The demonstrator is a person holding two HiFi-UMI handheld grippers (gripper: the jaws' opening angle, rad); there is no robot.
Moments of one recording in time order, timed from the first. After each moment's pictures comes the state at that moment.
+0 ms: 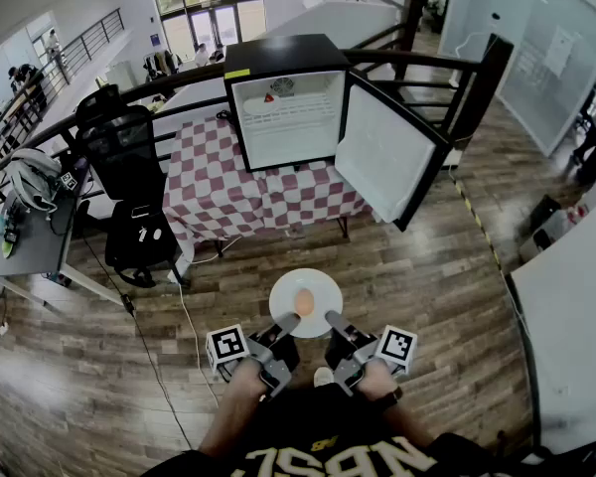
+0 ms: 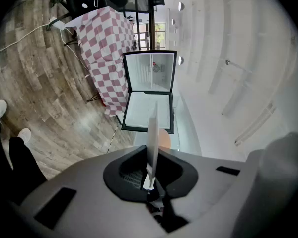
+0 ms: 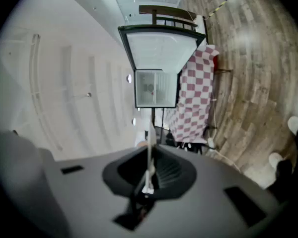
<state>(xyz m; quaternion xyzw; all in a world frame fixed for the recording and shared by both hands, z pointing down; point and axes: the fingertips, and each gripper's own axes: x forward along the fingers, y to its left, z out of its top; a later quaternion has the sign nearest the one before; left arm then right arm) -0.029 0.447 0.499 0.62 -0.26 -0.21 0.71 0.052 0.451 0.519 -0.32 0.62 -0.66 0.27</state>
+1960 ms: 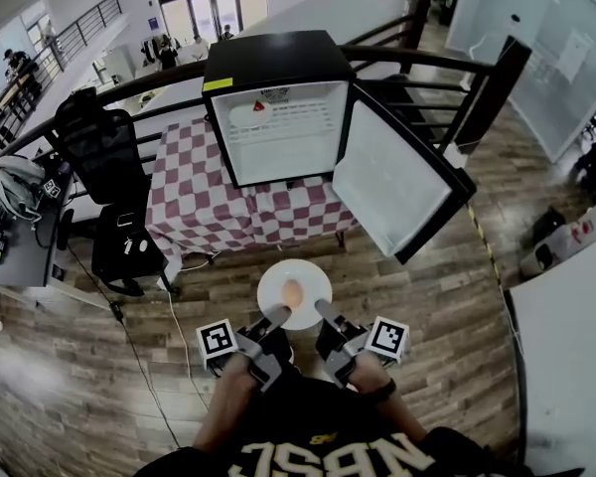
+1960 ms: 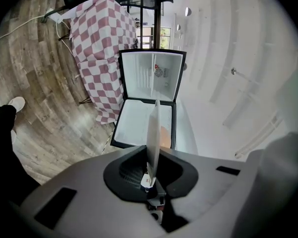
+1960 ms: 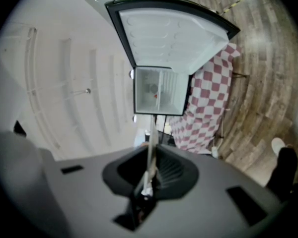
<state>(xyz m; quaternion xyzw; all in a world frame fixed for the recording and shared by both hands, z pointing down) -0.007 0.289 0.507 0.59 -0.26 -0.24 0.73 0.070 0.283 0.514 -0.31 0.65 -0.65 0.24</state>
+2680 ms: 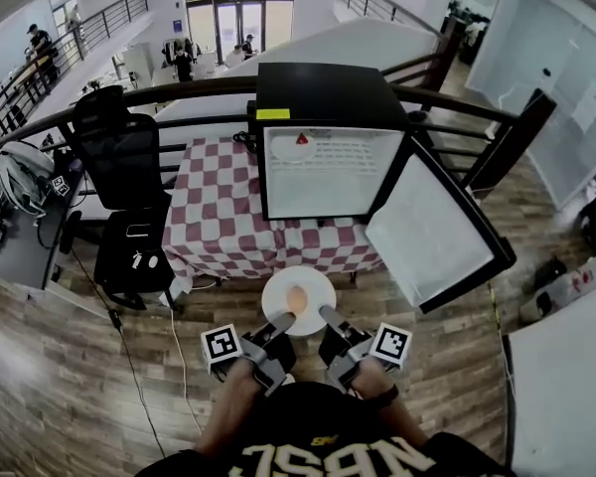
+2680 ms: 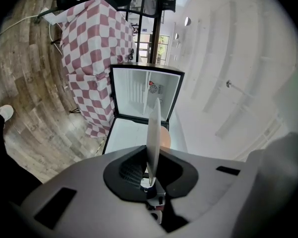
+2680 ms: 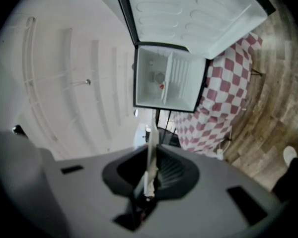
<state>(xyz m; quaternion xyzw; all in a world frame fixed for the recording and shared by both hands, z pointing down) -0.091 0.191 0.500 0.58 -0.25 -0.30 0.72 -0.014 0.177 0.504 -0.30 0.68 -0.63 0.22</state>
